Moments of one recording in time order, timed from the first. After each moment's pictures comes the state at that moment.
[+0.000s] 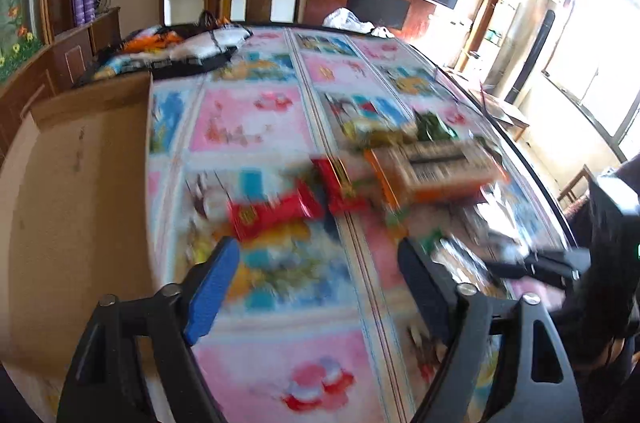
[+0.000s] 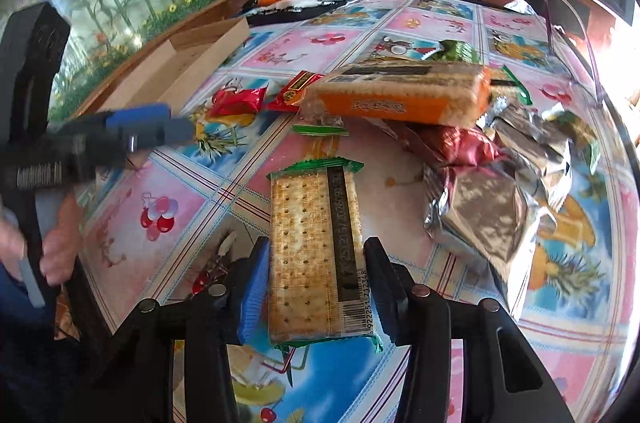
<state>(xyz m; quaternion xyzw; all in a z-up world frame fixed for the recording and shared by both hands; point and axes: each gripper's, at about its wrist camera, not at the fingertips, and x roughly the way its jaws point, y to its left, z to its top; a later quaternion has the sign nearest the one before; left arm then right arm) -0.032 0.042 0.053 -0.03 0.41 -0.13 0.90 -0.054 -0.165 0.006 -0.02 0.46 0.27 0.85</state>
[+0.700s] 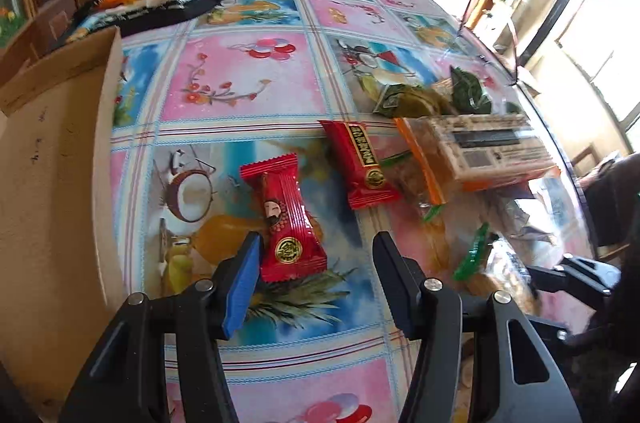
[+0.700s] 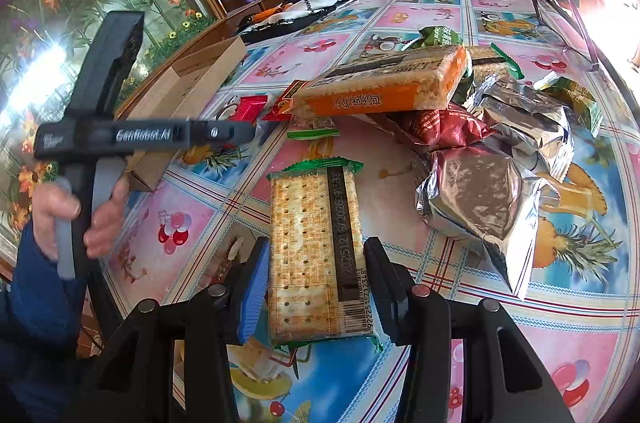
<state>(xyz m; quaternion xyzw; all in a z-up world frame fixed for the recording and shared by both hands) 0.006 0.027 0.013 -0.02 0.50 -0.13 0.85 -0.054 -0.176 0.004 0.04 0.46 0.28 0.84</state>
